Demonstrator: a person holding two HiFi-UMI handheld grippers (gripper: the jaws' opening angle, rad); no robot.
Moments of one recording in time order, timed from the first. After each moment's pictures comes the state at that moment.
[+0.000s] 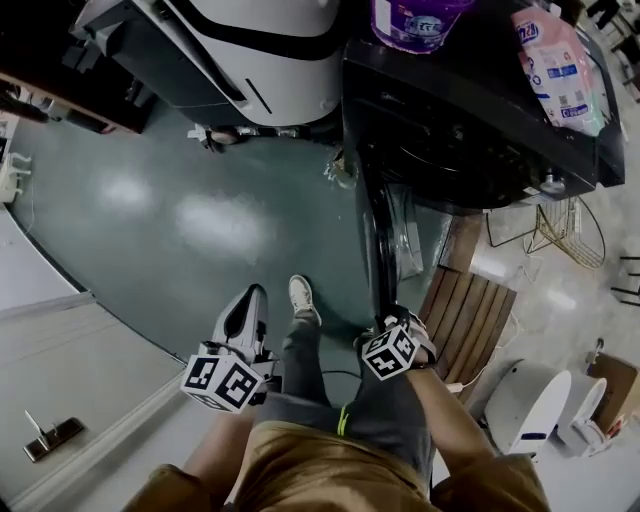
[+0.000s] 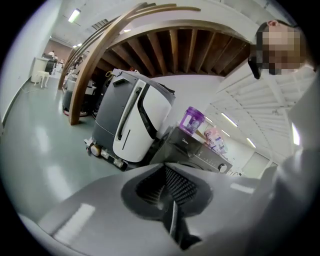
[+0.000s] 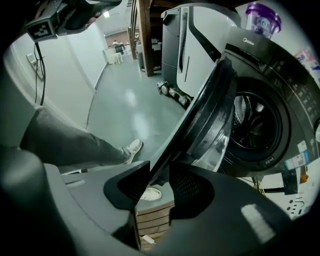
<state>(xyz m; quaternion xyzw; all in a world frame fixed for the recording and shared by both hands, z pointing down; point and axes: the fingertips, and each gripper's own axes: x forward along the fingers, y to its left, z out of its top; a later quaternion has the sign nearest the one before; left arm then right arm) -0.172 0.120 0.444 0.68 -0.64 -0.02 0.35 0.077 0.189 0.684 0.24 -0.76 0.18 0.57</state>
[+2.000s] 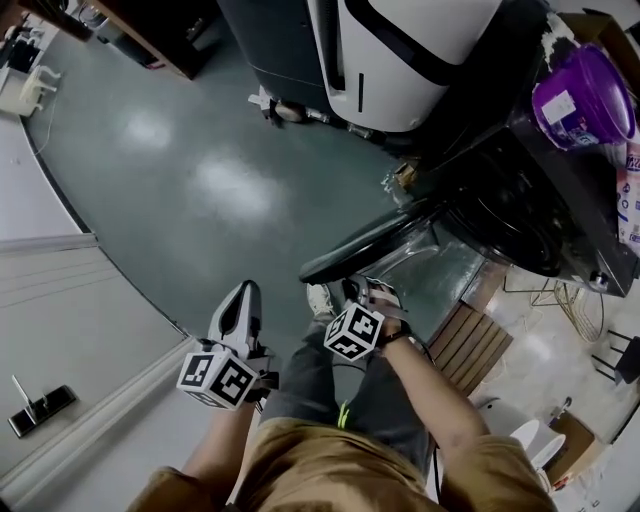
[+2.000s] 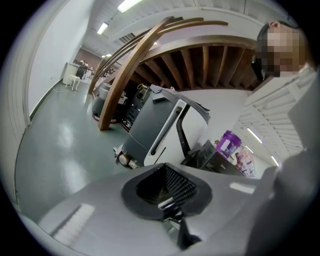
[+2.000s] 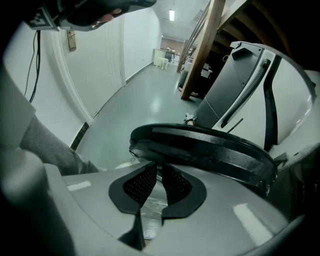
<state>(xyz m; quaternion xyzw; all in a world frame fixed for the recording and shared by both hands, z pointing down) -0.384 0.140 0.453 0.57 -0.73 -0.07 0.36 -0.224 0.110 0.658 0.08 -0.83 -0.05 0.55</state>
